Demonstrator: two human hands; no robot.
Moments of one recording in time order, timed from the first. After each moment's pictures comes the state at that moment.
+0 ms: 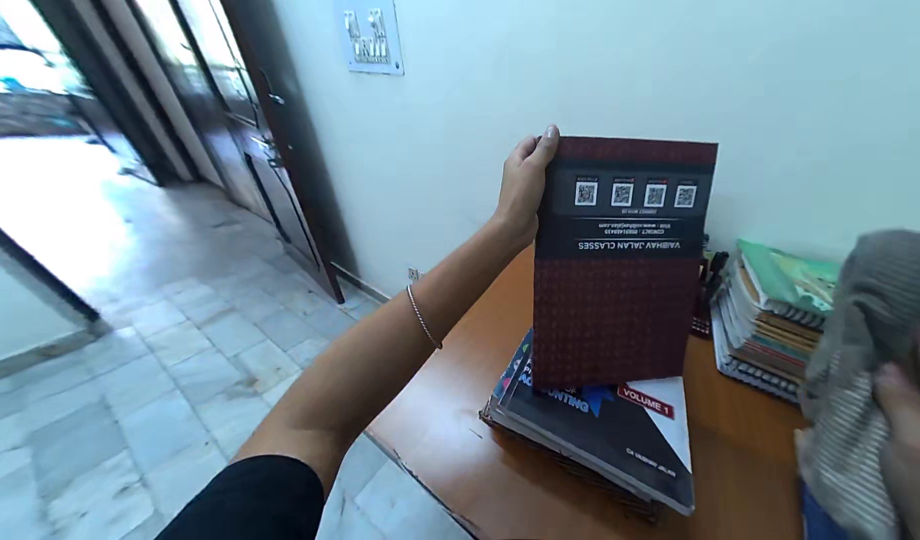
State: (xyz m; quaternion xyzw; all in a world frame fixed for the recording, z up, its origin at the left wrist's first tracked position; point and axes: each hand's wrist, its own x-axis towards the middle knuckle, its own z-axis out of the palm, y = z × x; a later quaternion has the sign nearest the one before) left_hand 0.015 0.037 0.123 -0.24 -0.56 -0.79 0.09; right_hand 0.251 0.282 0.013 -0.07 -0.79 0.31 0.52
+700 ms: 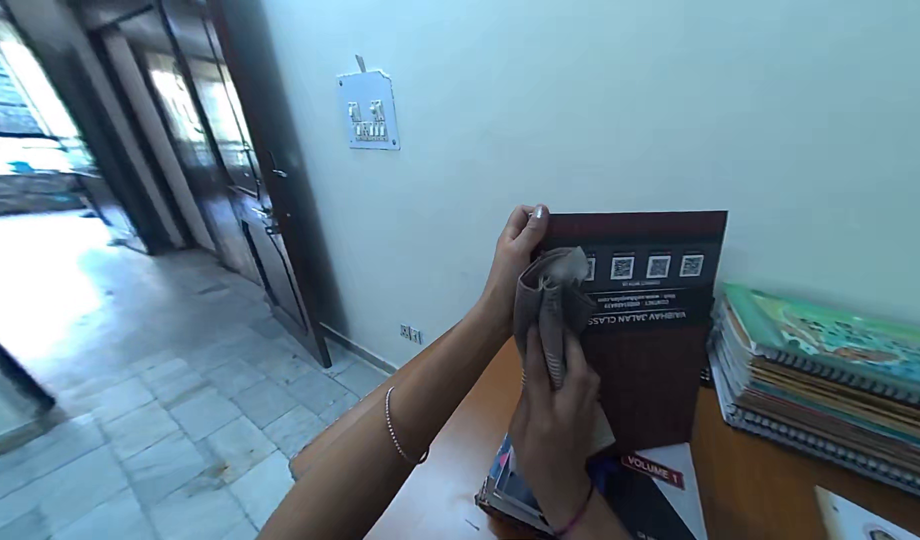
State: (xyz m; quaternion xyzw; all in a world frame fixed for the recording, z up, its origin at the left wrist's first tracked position) left_hand 0.065 0.026 0.120 -0.35 -0.54 -0.76 0.07; right_hand 0.112 0.074 -0.021 0.04 -0.72 0.16 0.67
